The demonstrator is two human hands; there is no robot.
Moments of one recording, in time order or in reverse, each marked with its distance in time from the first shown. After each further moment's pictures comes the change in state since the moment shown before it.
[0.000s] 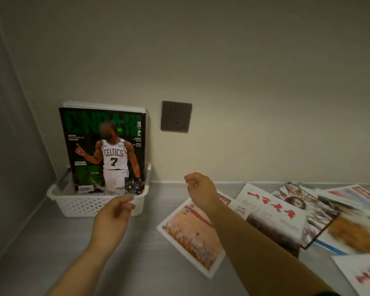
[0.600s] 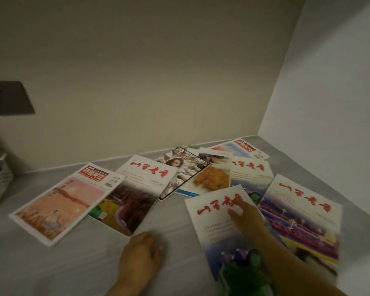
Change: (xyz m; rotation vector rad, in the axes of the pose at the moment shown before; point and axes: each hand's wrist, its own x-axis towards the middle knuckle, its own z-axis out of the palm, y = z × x) left_hand -0.252 0.073 0.324 0.552 -0.493 0.303; right_hand -0.203 0.322 -0.359 0.024 -0.017 0.376
